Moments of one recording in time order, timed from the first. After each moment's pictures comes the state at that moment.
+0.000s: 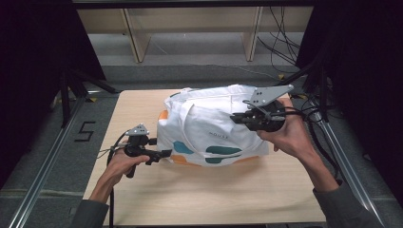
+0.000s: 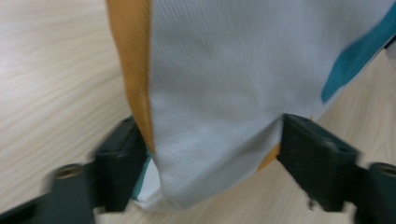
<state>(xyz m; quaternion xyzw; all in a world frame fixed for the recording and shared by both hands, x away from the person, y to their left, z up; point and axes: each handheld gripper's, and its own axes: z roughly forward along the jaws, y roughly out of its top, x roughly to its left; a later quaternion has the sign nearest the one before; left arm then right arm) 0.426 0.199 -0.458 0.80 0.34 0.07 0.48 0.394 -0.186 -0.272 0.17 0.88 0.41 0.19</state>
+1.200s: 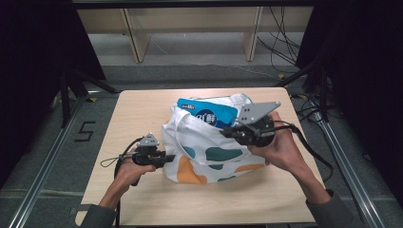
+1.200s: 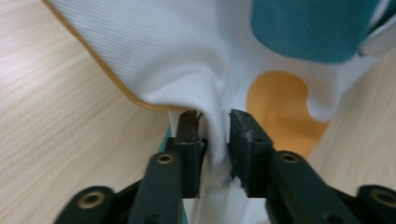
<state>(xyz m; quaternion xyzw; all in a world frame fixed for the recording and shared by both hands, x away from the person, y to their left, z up) 0.397 0.176 -0.461 0.84 0.33 0.09 0.43 0.371 -0.163 -0.295 0.13 0.89 0.41 0.17</state>
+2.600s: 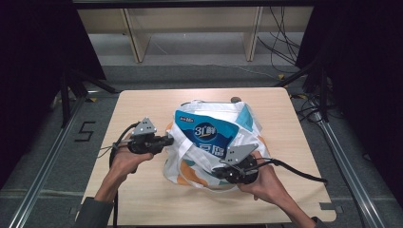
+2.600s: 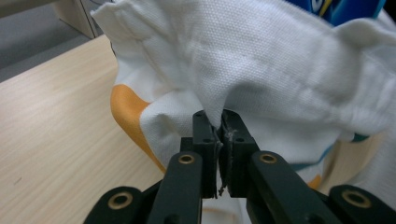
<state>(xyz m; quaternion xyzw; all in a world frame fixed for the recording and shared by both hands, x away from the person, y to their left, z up) 0.395 0.169 -0.399 0.82 0.30 0.16 0.46 0.339 -0.146 -0.398 0.13 0.91 0.39 0.07</state>
